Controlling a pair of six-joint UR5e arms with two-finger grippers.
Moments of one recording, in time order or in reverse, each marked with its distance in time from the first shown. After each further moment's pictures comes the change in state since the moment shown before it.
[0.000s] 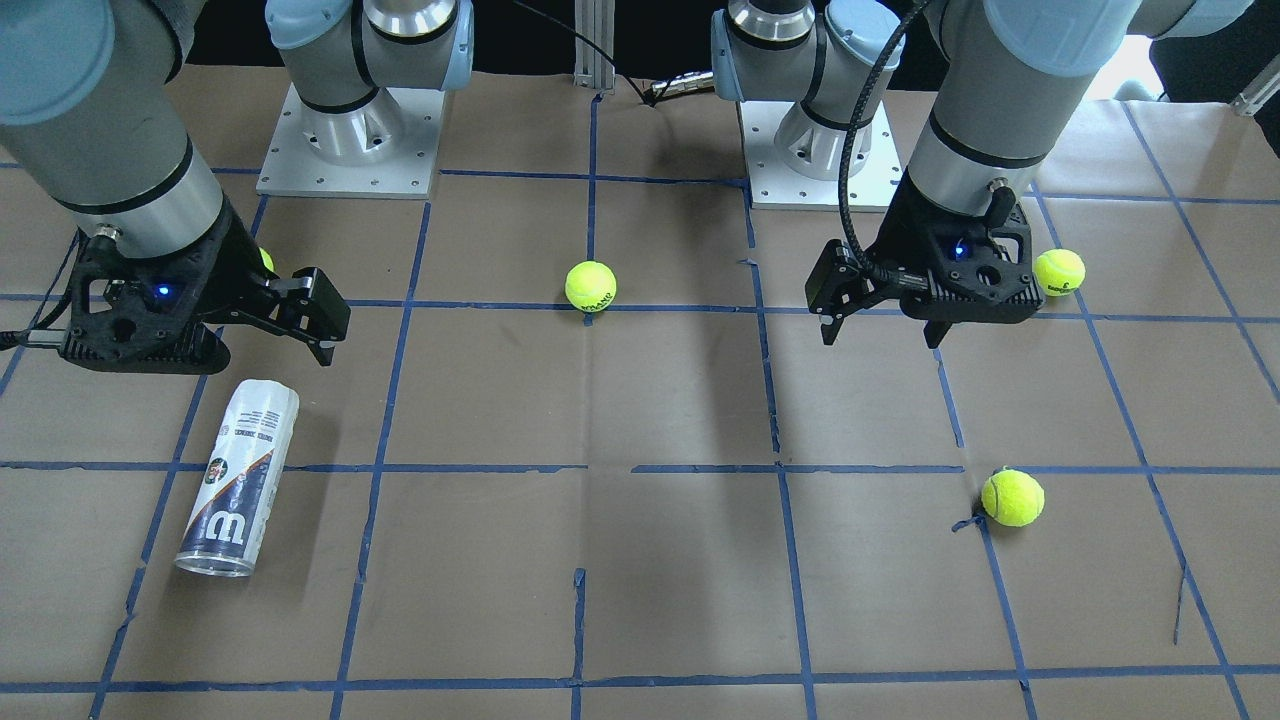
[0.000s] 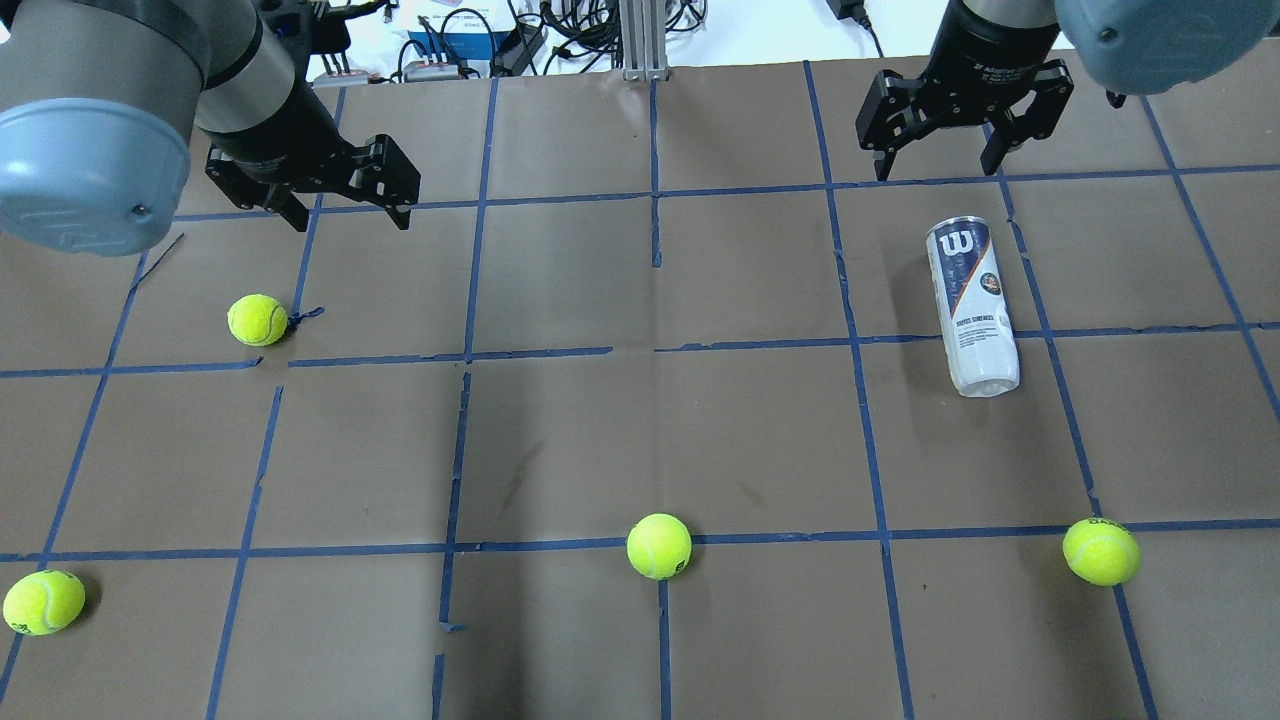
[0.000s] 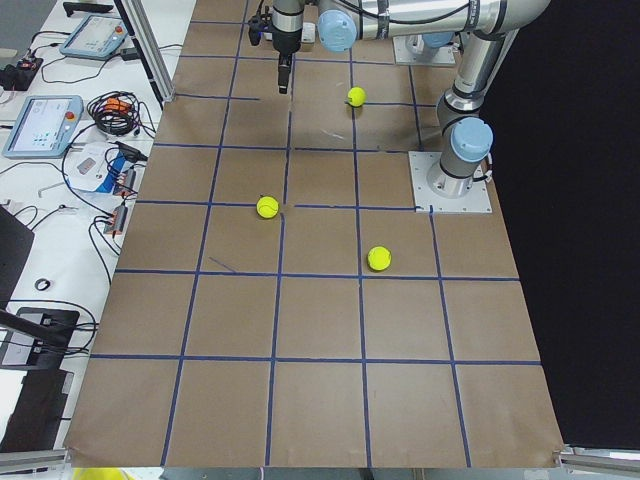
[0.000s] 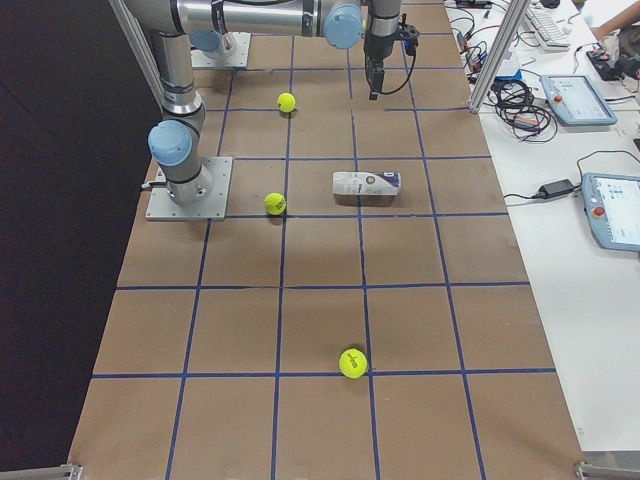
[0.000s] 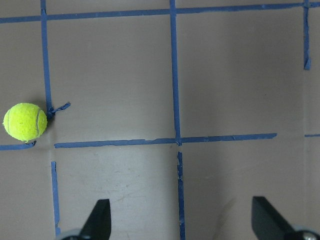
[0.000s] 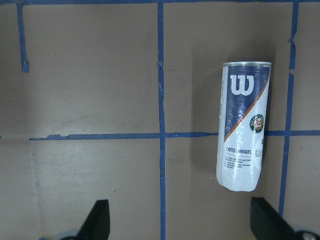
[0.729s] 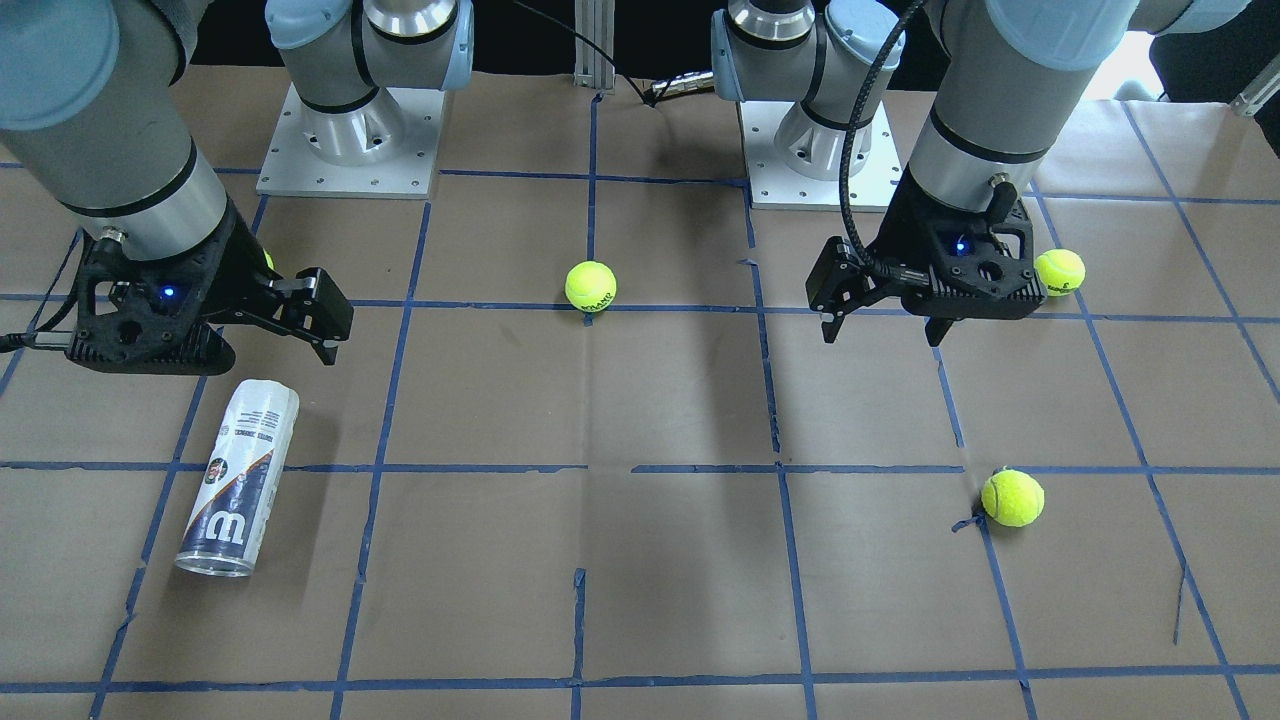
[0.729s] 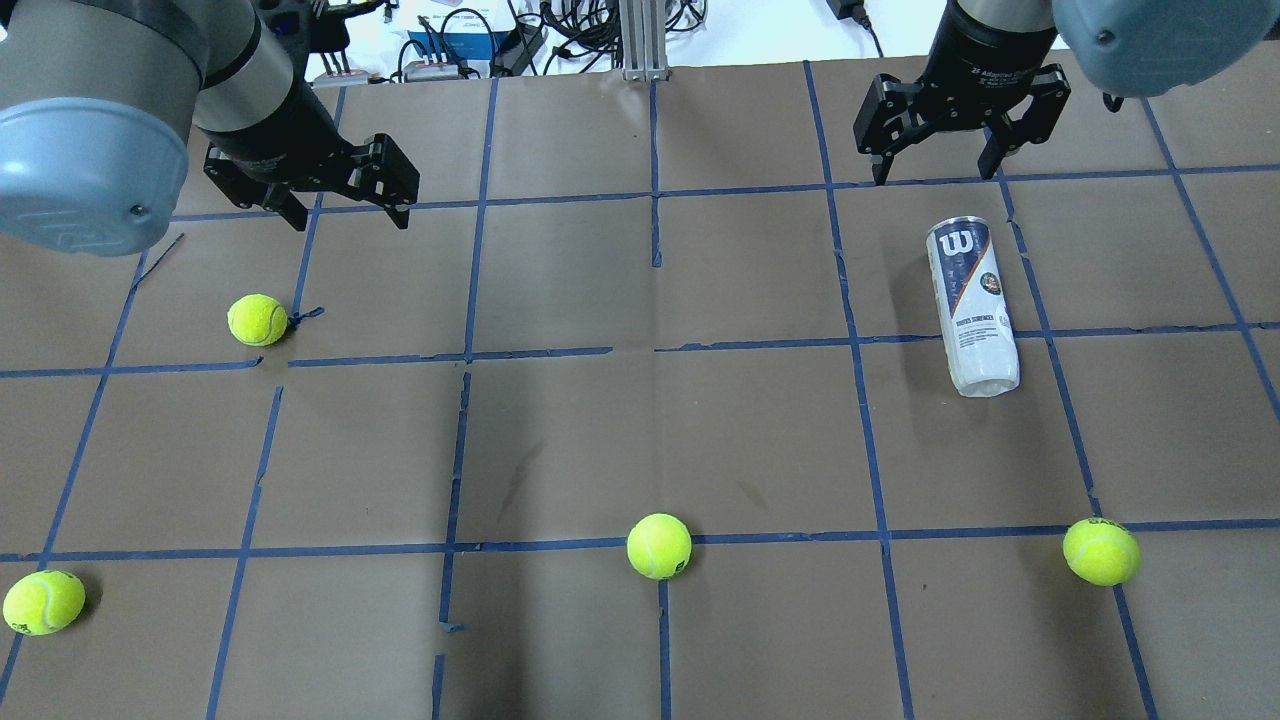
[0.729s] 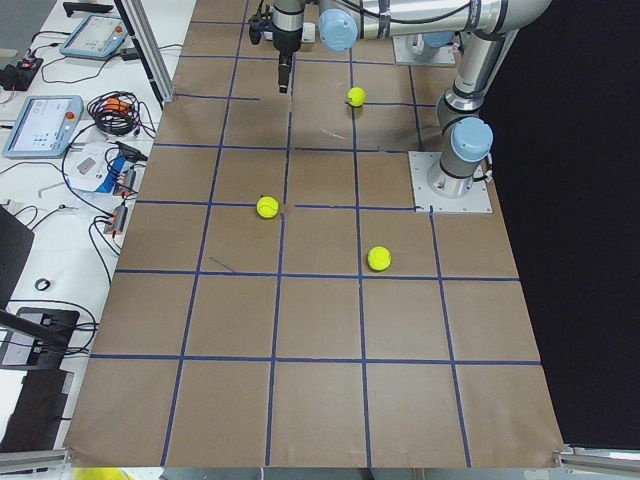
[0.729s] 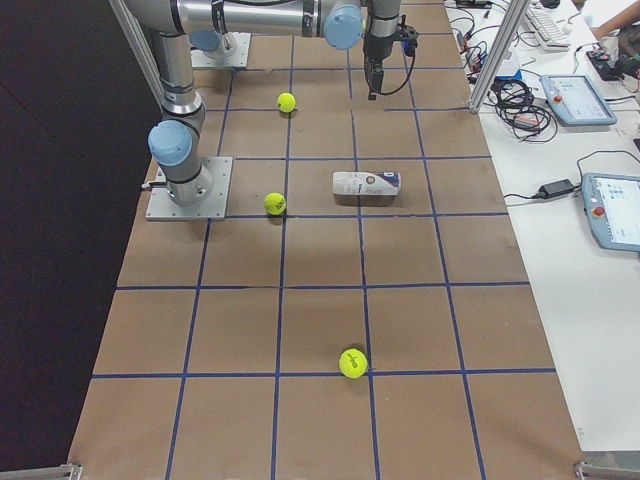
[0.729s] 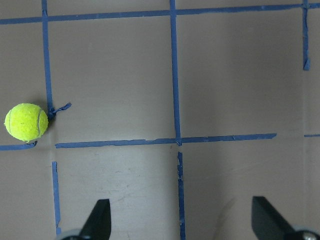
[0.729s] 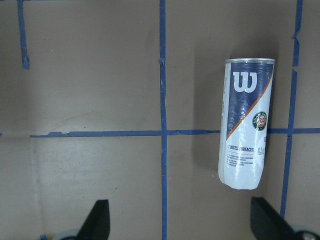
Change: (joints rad) left arm 0.000 0.005 0.001 0.000 0.001 0.001; right arm 0.001 0.001 0.004 0.003 0.002 -0.001
